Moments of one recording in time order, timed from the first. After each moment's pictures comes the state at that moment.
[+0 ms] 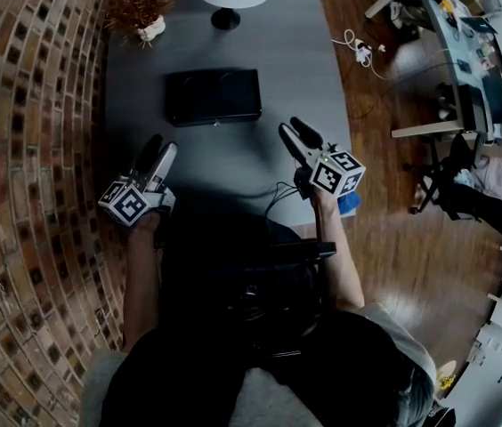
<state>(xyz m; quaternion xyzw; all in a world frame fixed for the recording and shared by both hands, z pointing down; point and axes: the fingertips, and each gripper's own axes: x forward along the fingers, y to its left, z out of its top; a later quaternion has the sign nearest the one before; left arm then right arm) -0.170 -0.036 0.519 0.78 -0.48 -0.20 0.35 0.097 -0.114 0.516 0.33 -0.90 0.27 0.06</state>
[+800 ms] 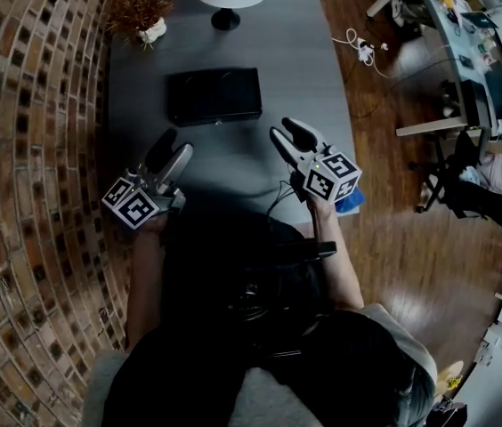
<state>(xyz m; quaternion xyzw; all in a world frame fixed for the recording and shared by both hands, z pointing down) -0.127 -0.035 0.458 0.83 -0.42 -0.20 0.30 0.072 -0.092 0.494 0.31 -0.92 0.22 0.08</state>
